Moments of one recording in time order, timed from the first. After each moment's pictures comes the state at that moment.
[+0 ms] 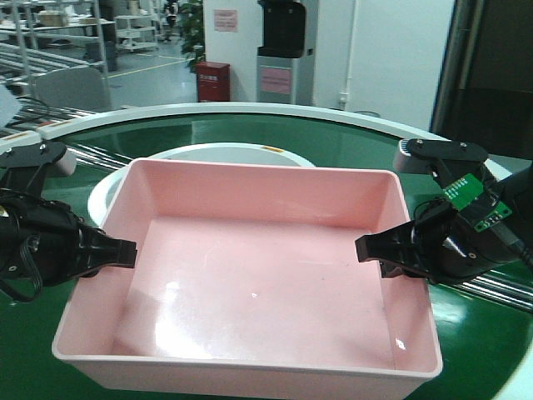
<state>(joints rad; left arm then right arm) -0.25 1.38 -1.27 -0.45 0.72 0.26 0.30 1.44 -1.41 0.02 0.91 0.17</state>
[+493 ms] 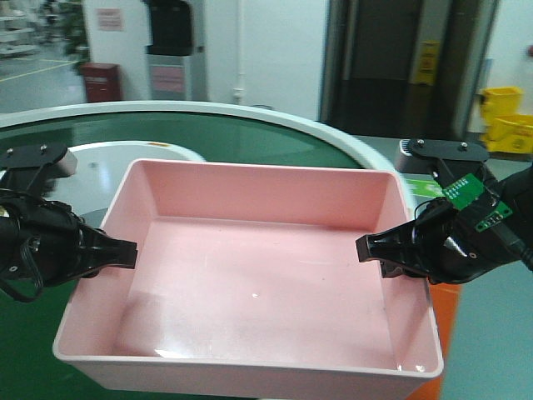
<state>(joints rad) -0.25 1.38 -1.27 -0.45 0.72 0.26 0.30 1.44 -1.41 0.02 0.91 0.17</state>
